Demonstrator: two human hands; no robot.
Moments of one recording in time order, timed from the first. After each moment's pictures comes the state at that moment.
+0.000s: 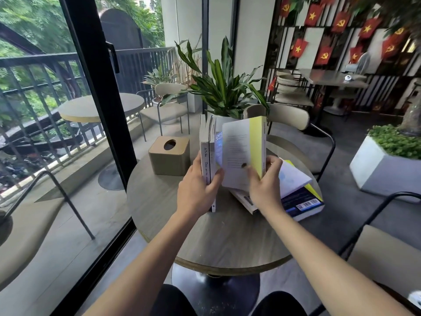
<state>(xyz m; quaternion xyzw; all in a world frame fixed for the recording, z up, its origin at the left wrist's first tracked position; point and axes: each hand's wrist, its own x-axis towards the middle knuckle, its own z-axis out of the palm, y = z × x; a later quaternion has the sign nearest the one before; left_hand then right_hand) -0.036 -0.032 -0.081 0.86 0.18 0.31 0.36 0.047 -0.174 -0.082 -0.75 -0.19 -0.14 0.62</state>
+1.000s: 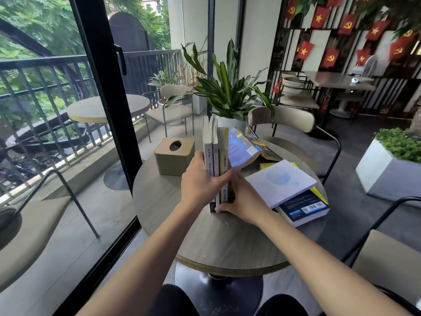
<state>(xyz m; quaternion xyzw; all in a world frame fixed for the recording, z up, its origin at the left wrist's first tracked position) -0.027 -0.026 -0.062 0.84 0.19 0.32 0.40 0.033 -0.146 -0.087 -0.86 -0.39 0.03 0.32</state>
